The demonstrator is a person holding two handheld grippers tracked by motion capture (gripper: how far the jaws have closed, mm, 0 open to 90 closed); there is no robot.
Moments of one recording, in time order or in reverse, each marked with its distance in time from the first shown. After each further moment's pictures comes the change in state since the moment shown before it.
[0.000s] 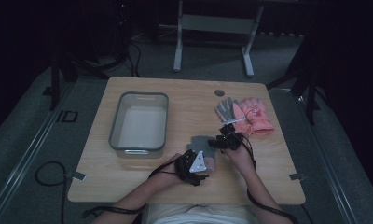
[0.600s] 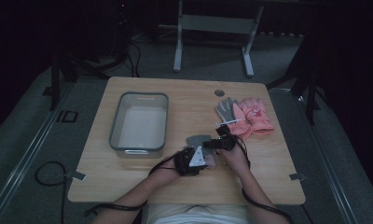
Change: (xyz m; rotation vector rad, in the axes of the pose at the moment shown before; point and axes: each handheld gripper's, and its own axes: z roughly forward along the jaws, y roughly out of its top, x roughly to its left) left arm 0.016 0.000 0.000 0.025 -0.010 -0.032; right arm 0.000 0.001 0.023 0.041 0.171 0.117
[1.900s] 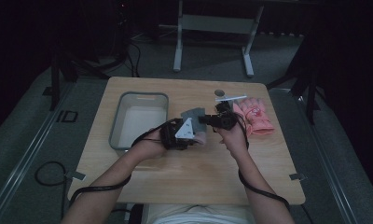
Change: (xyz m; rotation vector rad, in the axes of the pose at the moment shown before) left arm 0.067 0.047 -0.098 0.014 0.034 0.099; right arm 0.055 0.072 -0.066 -0.216 0.036 -0.120
